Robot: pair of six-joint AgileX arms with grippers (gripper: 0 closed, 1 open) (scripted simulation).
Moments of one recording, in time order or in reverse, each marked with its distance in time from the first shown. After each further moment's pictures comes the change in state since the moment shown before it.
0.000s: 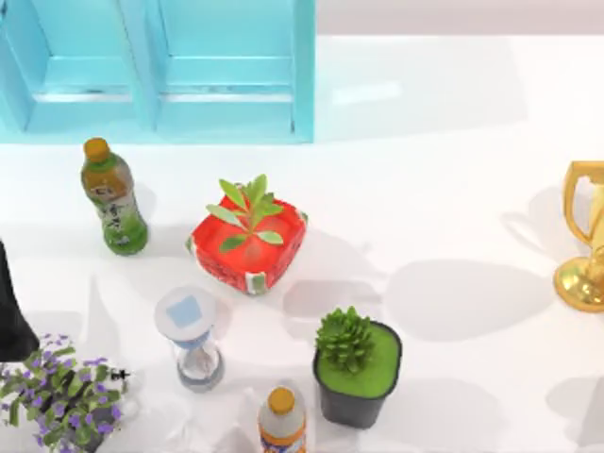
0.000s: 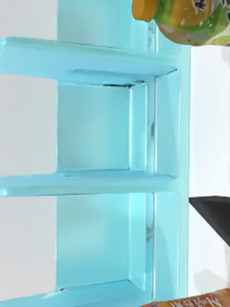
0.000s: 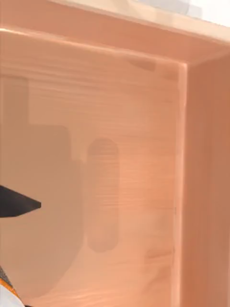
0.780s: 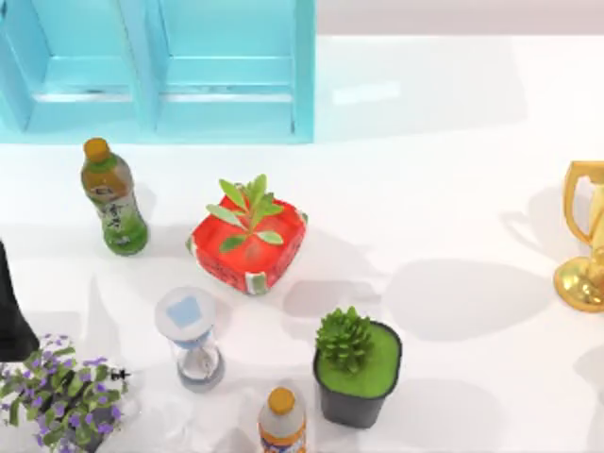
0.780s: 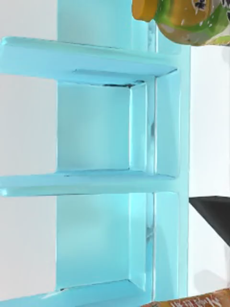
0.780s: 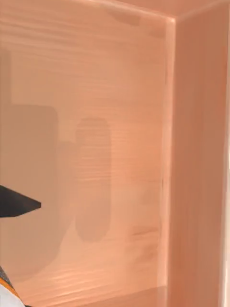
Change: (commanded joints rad) left arm 0.000 0.000 0.000 0.000 0.000 0.000; right arm 0.049 0.136 -0.040 0.237 0.062 0.050
